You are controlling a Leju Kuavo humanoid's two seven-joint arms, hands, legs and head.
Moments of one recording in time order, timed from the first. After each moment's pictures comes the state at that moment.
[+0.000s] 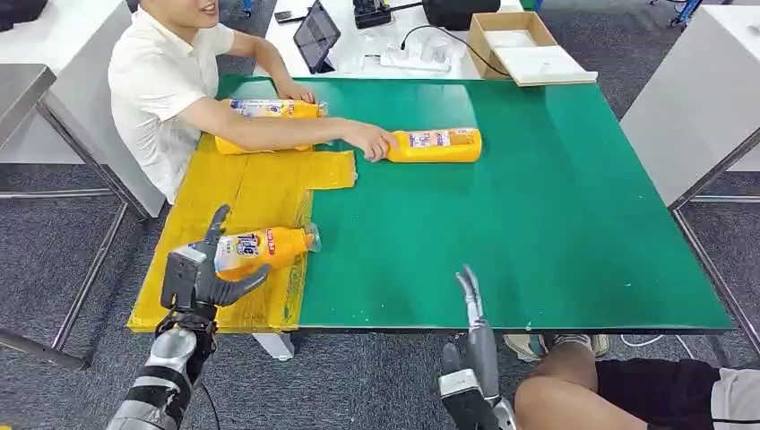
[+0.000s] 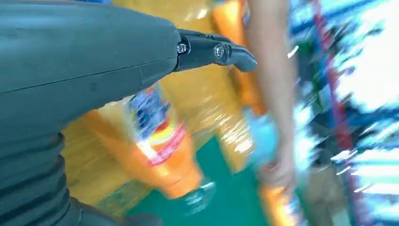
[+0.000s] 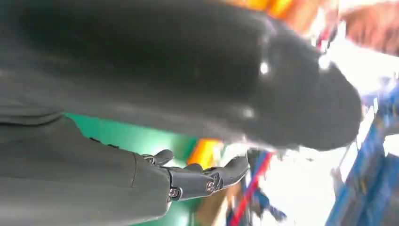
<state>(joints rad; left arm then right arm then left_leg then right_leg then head) -0.24 -0.07 -0.01 -1.10 -0.09 0.08 -0.46 0.17 0.08 0.28 -1.48 0.30 -0.41 -0.53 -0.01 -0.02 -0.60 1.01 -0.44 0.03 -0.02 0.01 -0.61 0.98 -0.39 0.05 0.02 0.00</state>
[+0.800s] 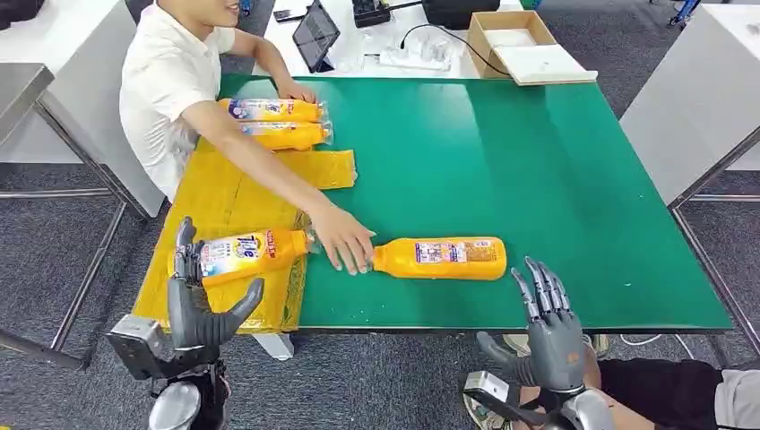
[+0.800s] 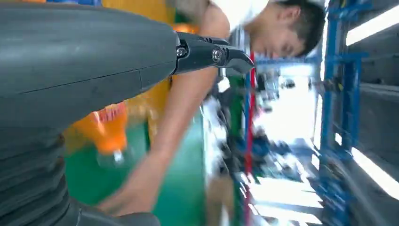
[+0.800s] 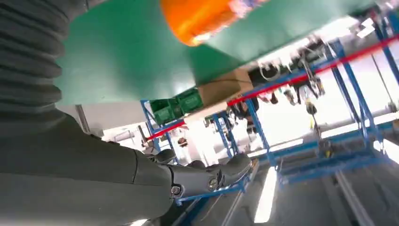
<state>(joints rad) 0.03 -0.18 -0.11 -1.56 -0.06 0.27 -0.52 0.14 -0.12 0.01 -1.47 0.90 -0.51 -0.43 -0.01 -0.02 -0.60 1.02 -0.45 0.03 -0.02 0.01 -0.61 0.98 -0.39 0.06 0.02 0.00</state>
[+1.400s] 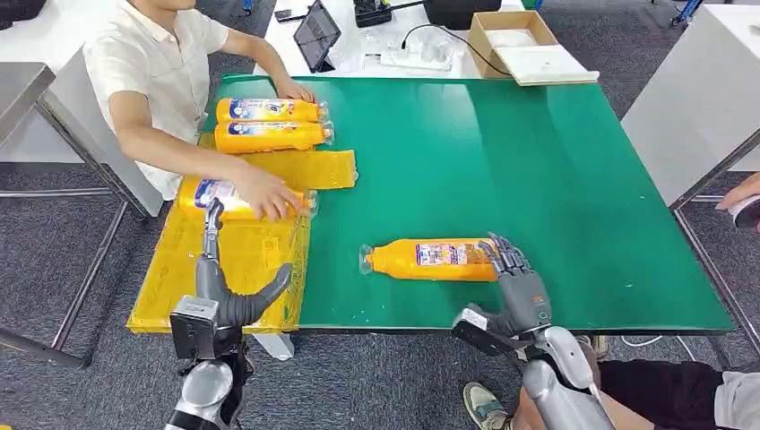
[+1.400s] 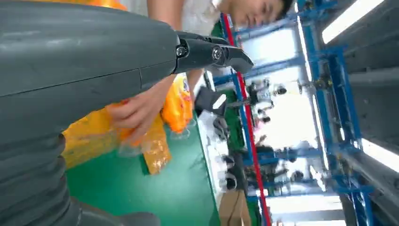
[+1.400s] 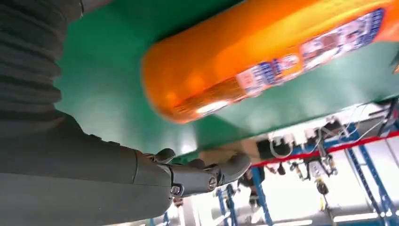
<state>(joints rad) -0.07 -0.19 -0.19 -1.44 -0.21 0.39 -0.53 -0.22 -0.12 0.10 -0.96 0.87 -0.36 -0.41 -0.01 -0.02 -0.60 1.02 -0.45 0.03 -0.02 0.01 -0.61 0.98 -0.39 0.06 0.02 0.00</state>
